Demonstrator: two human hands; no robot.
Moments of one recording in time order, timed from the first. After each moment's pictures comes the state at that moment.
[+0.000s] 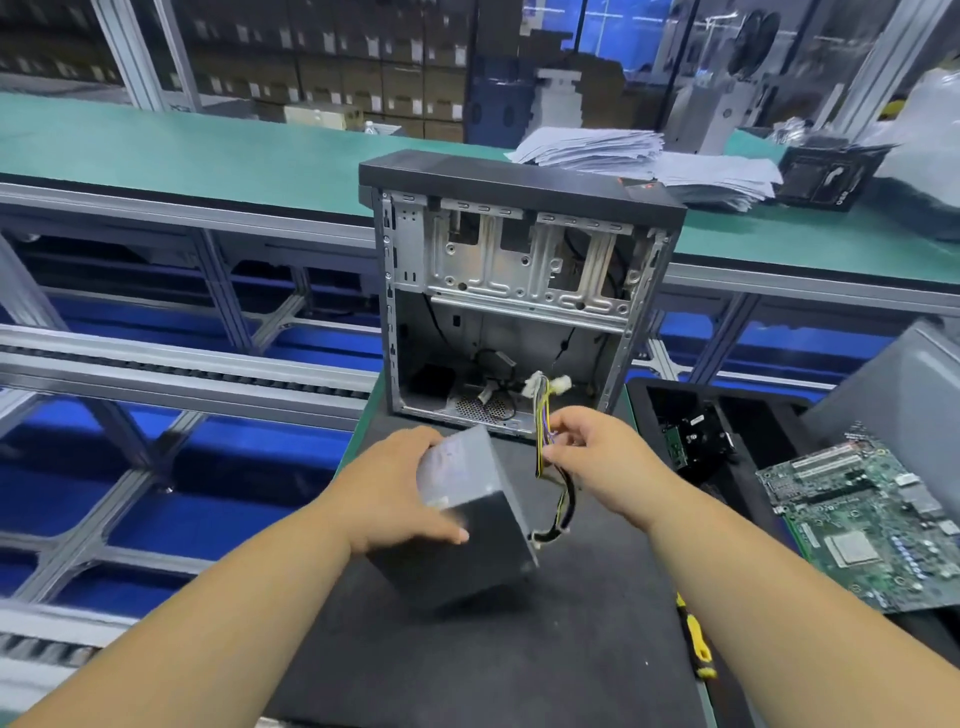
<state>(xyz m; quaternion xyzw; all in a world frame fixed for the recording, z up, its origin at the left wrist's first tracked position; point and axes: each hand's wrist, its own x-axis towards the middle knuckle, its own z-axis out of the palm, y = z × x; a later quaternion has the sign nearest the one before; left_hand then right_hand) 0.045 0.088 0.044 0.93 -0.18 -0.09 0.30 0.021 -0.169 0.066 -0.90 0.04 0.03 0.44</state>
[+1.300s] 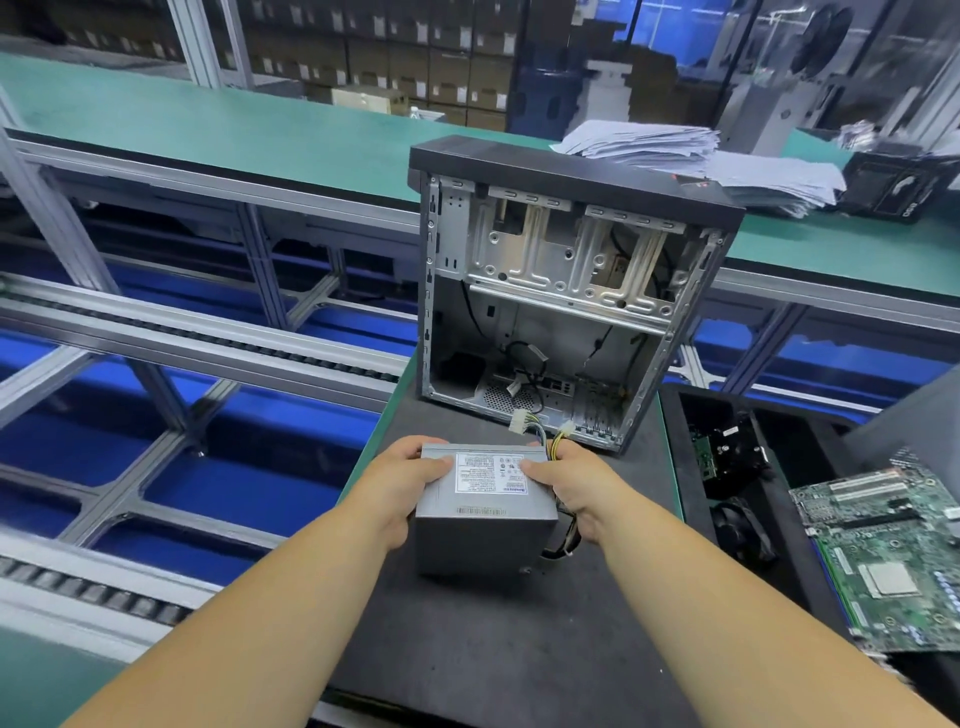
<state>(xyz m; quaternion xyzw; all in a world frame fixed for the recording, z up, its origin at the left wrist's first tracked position) 0.042 0.080 0.010 0.65 0.16 -0.17 0.72 0.043 -0.122 0.016 -0.72 0.20 0.15 0.64</state>
